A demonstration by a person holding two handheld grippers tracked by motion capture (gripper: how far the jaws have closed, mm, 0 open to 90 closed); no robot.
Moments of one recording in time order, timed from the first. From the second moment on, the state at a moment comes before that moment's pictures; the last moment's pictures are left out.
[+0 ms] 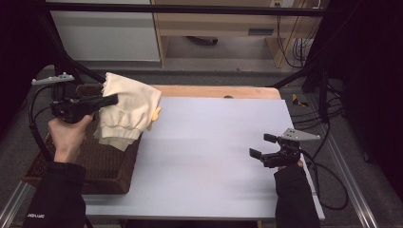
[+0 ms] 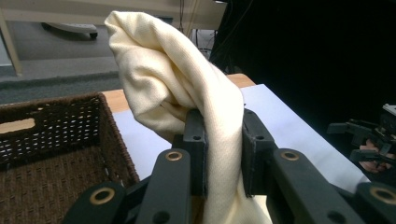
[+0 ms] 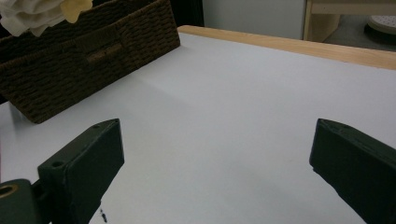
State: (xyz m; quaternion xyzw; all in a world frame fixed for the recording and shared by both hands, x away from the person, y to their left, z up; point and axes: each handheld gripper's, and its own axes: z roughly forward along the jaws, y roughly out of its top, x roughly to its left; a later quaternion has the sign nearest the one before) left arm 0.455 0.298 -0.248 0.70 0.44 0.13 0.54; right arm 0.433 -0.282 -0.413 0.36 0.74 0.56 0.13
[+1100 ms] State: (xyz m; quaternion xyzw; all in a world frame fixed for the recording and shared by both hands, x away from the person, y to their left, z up) left arm 0.456 0.354 -0.265 0.68 0.50 0.16 0.52; right arm 0.433 -0.282 -0.413 0.36 0.74 0.55 0.13
